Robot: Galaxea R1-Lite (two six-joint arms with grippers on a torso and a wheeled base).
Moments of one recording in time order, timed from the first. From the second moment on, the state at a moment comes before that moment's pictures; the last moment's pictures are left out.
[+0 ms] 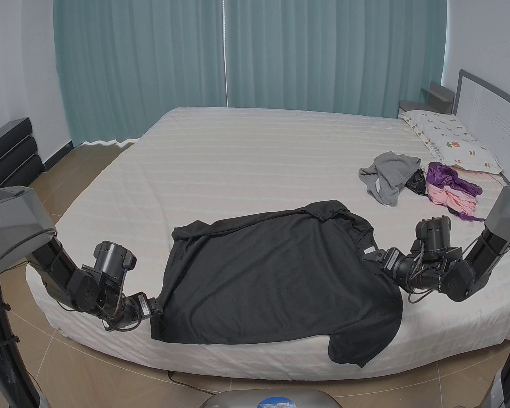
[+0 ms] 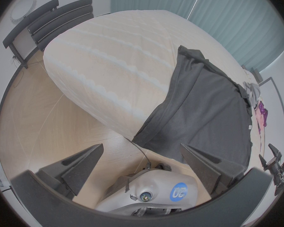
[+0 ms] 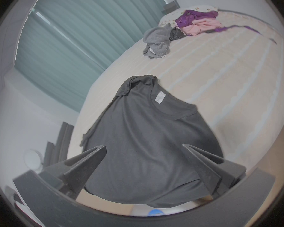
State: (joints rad) left arm -0.18 2.09 -0.69 -0.27 0.06 -0.63; right arm 0.20 2.12 -0.68 -0.76 0.08 0.76
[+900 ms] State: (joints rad) left arm -0.14 2.01 -0.76 -0.27 -0.03 -0.75; right arm 0.20 2.18 -0.73 -0.84 0.08 1.00
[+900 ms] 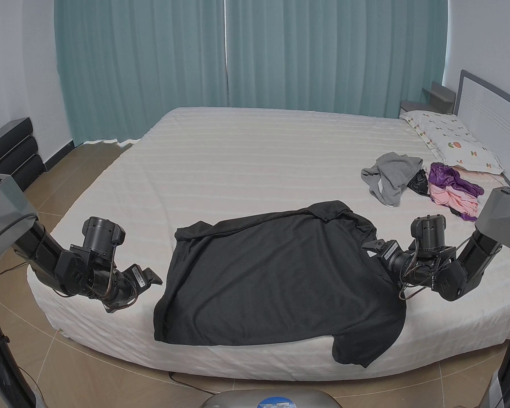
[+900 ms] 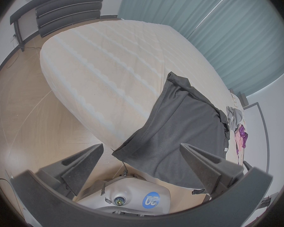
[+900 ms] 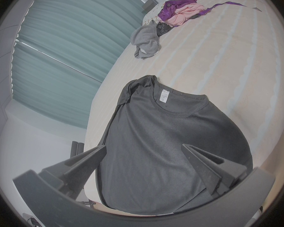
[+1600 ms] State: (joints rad) left arm -0.18 2.01 -0.77 -0.28 -0.04 -0.80; right arm 0.20 2.18 -0.73 -0.86 0.07 1.00
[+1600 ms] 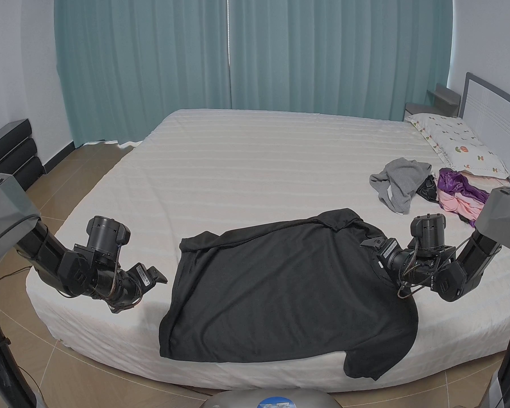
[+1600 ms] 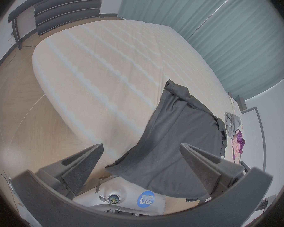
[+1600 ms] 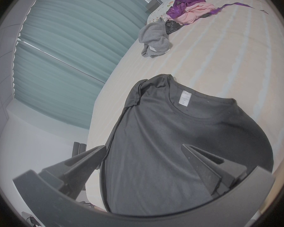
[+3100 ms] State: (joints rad) left arm -0.19 2.01 -0.80 -0.27 -0.07 -0.85; right arm 0.20 2.18 -0.72 -0.87 0.07 1.00
